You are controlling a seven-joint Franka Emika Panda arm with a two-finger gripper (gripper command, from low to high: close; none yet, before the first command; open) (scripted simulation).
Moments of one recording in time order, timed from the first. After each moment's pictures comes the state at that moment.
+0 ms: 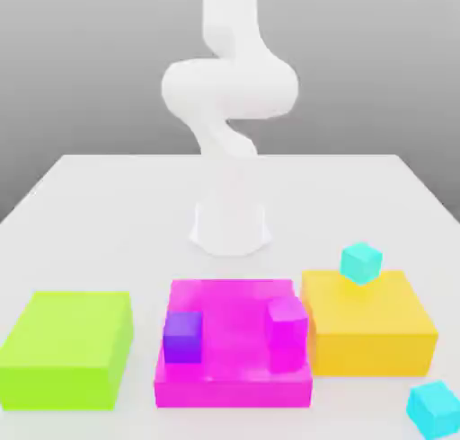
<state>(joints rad) -0.01 -0.71 0.04 -2.30 -0.02 2.32 0.83</state>
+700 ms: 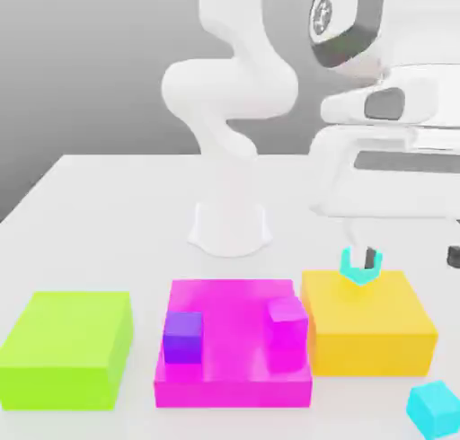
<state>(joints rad) 0.07 0.06 0.29 -2.27 -0.24 2.52 1.13</state>
